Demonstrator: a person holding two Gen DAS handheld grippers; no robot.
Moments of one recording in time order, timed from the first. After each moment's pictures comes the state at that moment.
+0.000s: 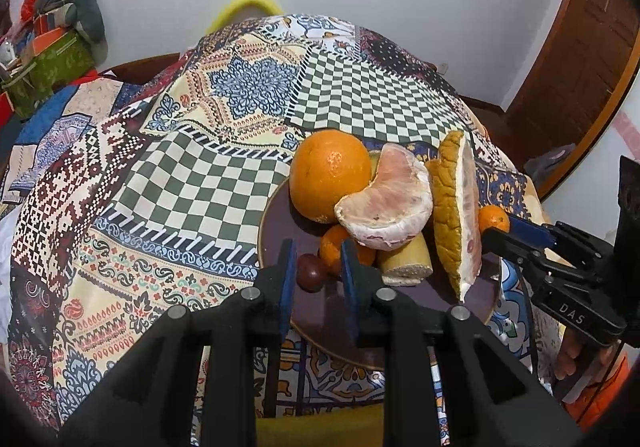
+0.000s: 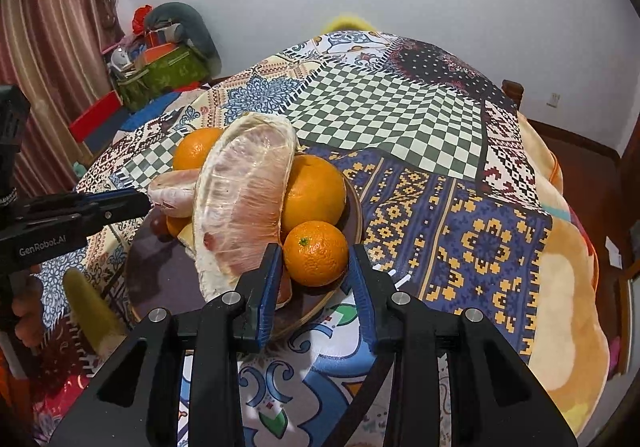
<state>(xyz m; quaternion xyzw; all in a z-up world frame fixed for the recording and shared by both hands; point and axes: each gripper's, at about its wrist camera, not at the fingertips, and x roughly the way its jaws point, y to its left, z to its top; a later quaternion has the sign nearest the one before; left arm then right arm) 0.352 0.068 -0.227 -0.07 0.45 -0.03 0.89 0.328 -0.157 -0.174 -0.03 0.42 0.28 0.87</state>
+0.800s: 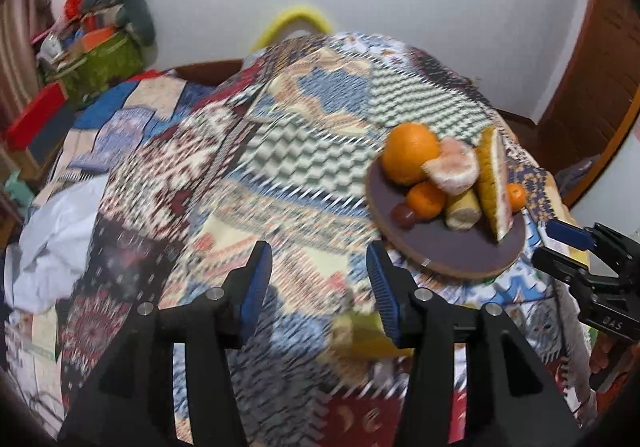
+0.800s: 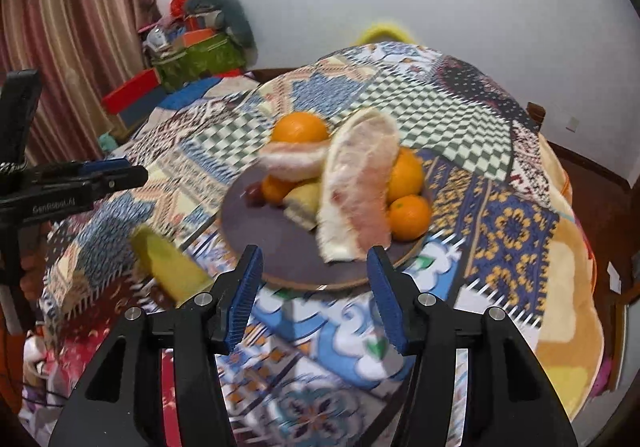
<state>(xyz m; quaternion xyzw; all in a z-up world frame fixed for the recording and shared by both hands) 0.262 0.131 -0.198 -0.07 0.43 0.05 0.90 0.267 -0.129 -0.151 -0.06 0.41 0.32 0.85</state>
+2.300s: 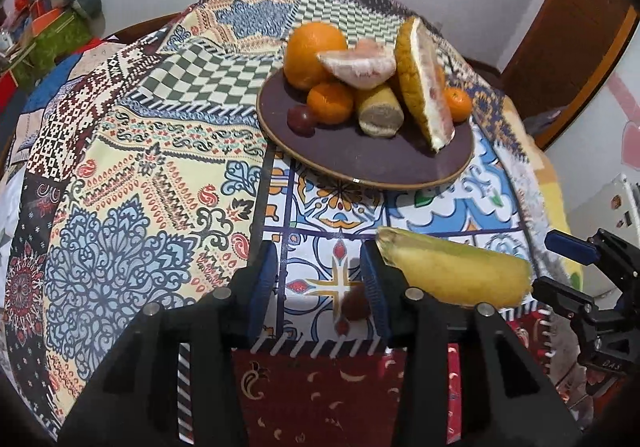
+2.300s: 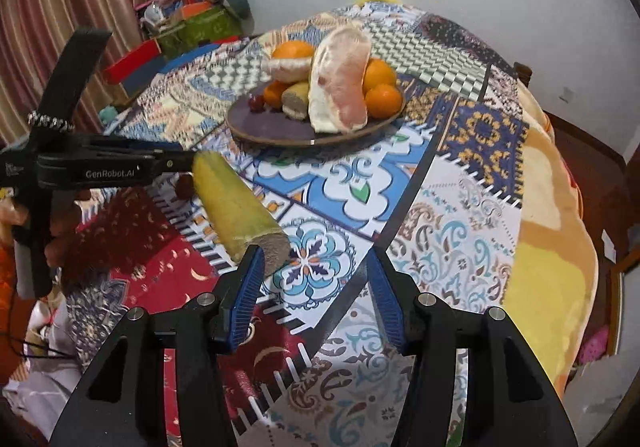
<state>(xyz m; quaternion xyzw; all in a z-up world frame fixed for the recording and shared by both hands) 0.256 0.054 -0.236 -0.06 0.50 -0.04 0.86 0.207 -0.182 -0.166 -0.07 0.44 0.31 0.84</state>
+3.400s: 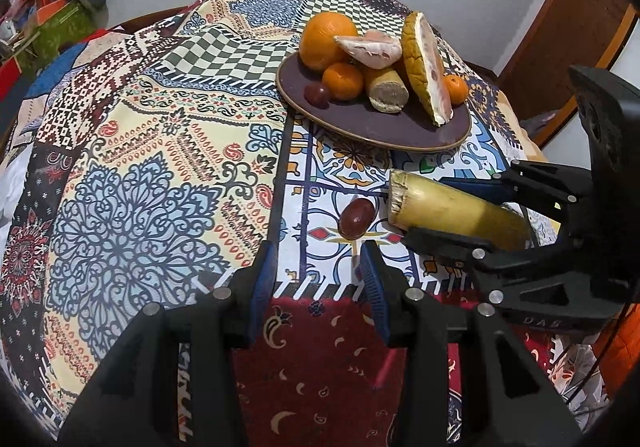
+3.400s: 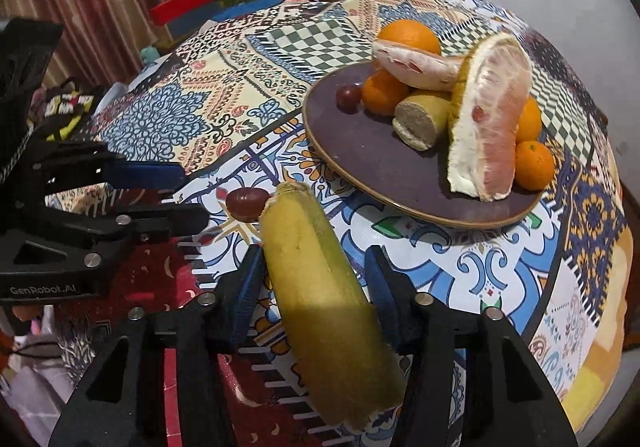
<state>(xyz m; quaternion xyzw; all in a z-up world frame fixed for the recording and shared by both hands) 0.228 0.068 -0.244 -0.07 0.50 -0.05 0.86 0.239 -0.081 -0.196 -0.16 0.47 0.40 0.77</state>
